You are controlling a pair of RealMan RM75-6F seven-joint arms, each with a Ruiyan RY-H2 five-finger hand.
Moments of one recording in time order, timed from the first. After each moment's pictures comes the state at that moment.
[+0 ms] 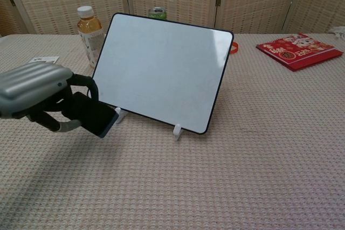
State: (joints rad) left arm -0.51 -1.51 -0.05 -1.58 1.46 1.21 0.43; right arm 0.06 -1.13 -0.02 -1.73 -1.52 1.40 -0.36
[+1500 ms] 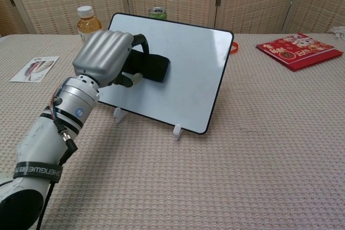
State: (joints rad) left arm -0.76 -2.16 -0.31 -0.74 1.47 1.40 0.33; right arm 0.04 -1.08 -0.04 -1.75 -1.56 1.44 -0.28
